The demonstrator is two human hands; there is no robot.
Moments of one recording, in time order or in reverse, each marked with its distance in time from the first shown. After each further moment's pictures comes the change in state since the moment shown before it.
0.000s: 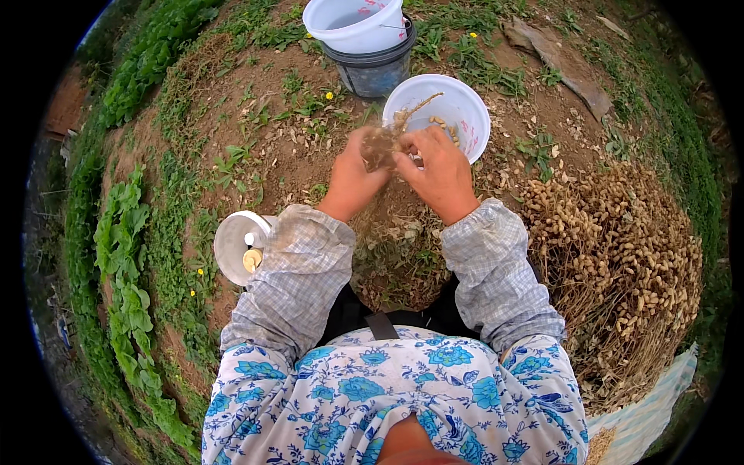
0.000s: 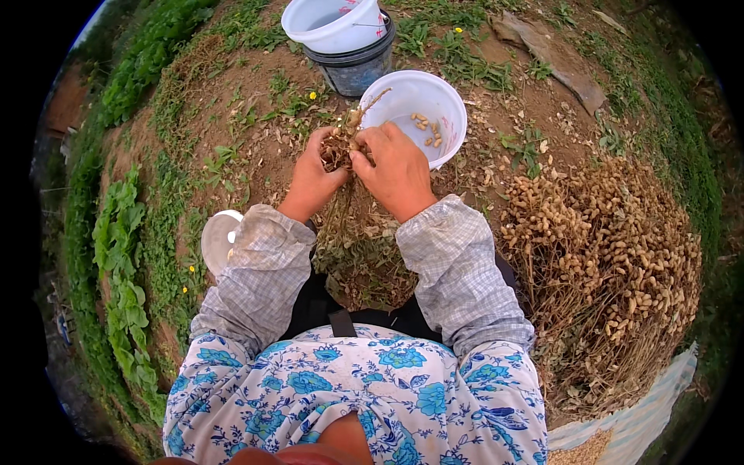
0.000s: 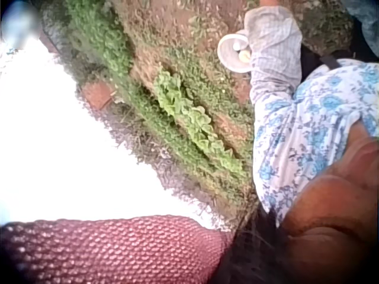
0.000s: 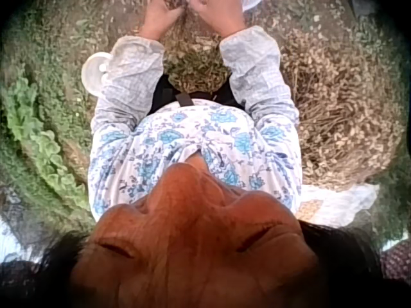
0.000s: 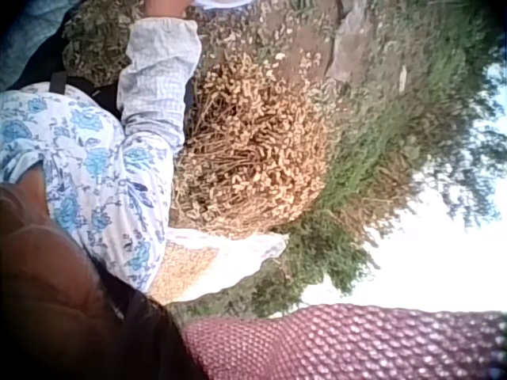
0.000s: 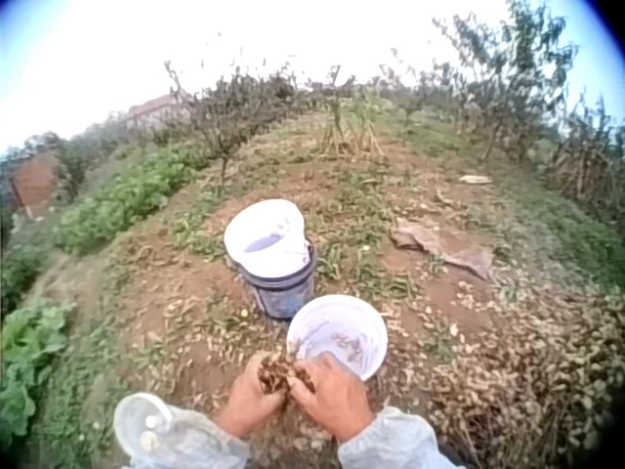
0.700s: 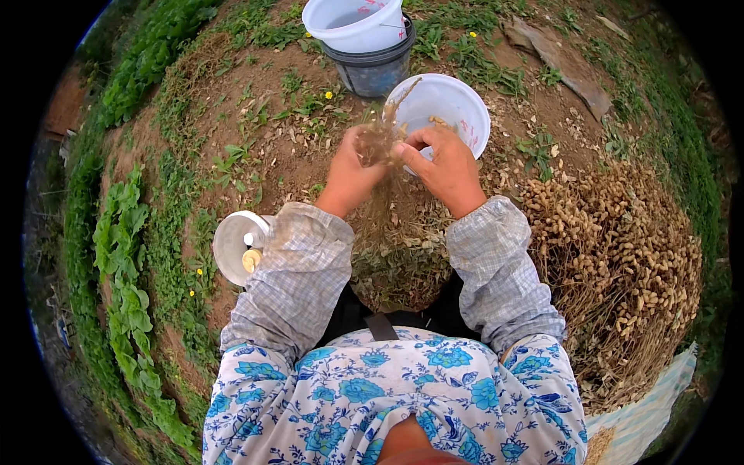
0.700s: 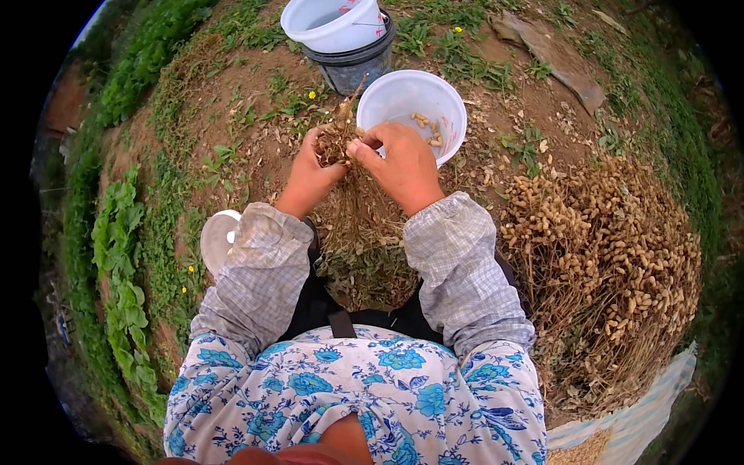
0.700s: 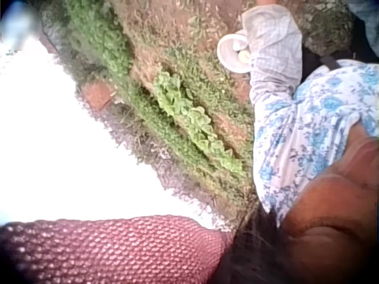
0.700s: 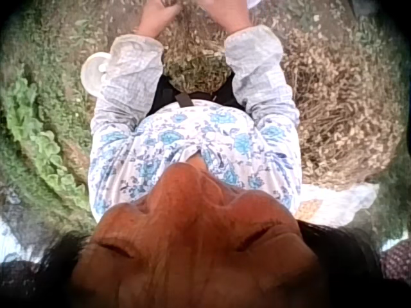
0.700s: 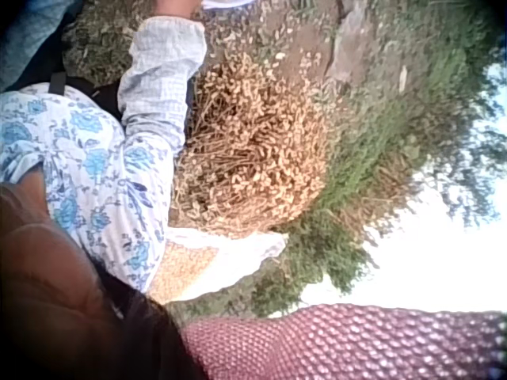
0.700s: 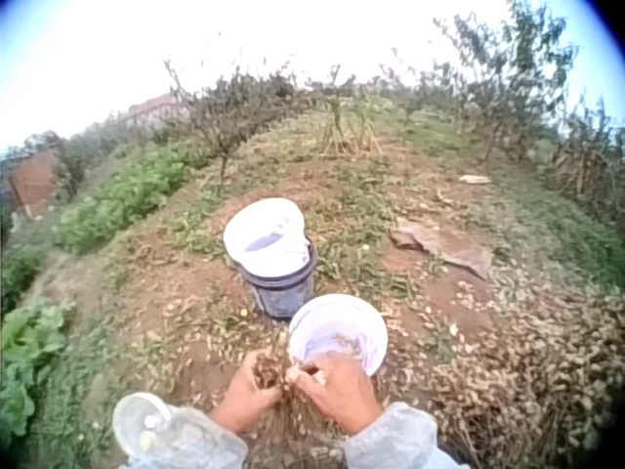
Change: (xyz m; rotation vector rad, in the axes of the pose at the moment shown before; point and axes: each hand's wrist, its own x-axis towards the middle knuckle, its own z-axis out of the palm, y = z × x) left_hand 0.007 -0.006 -0.002 -0.191 -0.036 -0.161; right_hand 0.008 0.011 -0.005 0.063 -0.052 0.086
